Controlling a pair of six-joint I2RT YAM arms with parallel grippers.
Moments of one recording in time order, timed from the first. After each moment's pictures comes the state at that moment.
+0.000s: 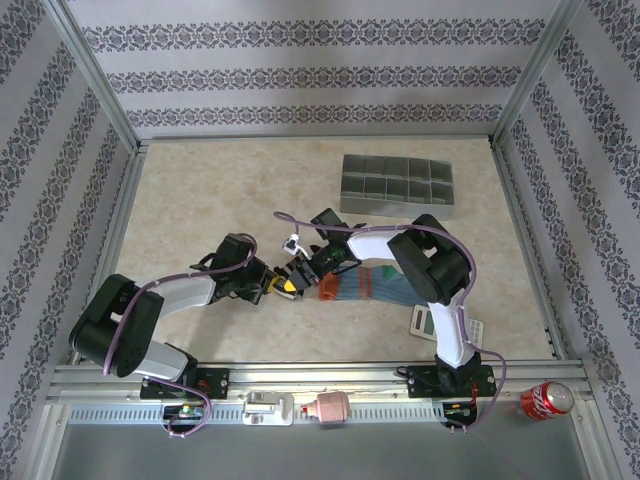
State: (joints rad) left arm -0.42 1.44 0.51 -0.03 0.35 -1.56; right arm 0.68 2.08 1.17 -0.23 -1.01 -0.02
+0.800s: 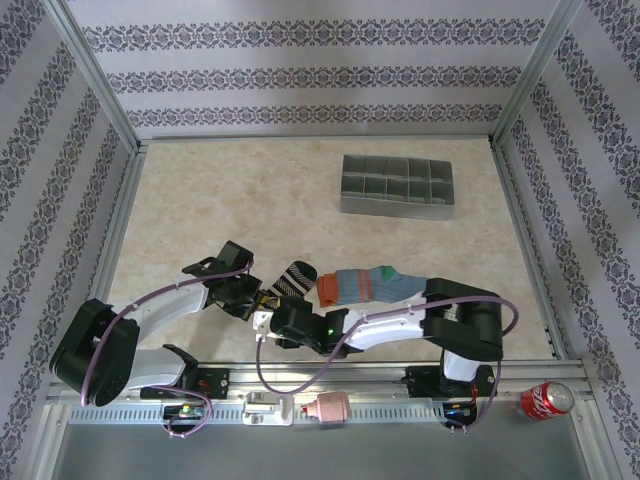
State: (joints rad) left arm -0.47 1.28 0.55 -0.48 0.30 -1.60; right arm 1.34 1.76 0.87 0.05 0.41 -0.39
